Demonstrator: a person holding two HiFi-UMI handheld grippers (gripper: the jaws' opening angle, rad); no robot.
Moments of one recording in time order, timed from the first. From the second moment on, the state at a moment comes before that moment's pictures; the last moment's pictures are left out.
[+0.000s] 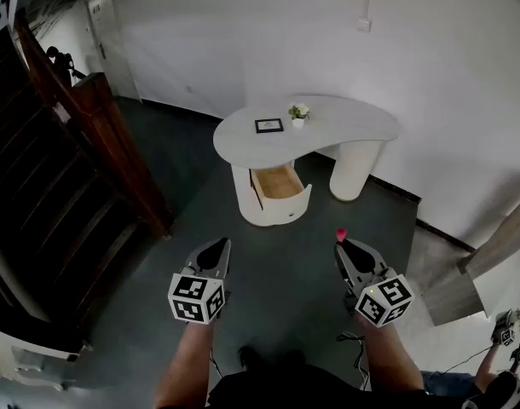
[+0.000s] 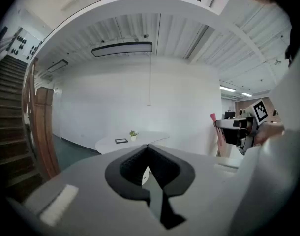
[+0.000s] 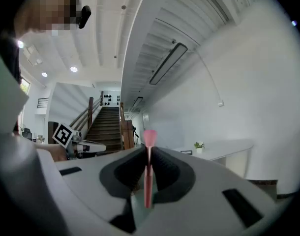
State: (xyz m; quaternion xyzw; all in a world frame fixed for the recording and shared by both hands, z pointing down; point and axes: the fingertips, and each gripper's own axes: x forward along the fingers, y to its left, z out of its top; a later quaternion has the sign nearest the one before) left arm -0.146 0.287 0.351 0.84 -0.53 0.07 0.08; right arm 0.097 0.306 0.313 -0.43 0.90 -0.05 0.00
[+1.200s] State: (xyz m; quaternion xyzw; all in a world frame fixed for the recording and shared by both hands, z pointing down) left arm -0.062 0.240 0.354 0.85 -0.52 0.06 0.09; right arm 0.185 0.259 0.314 -0.43 0.90 -0.08 0.05
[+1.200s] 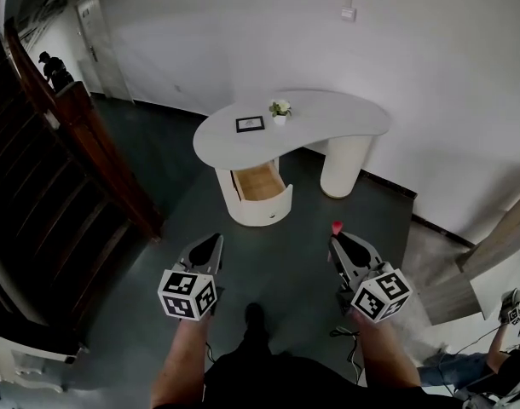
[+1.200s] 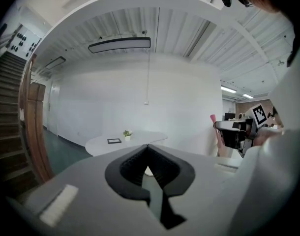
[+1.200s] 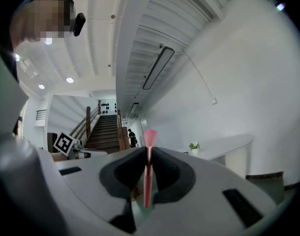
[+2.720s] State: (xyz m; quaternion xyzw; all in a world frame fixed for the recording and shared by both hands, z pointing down) left arm -0.145 -0.068 0.404 0.86 -0.48 0.09 0.13; right arm 0.079 -0.055 0.342 -0.45 0.89 -0.13 0.03
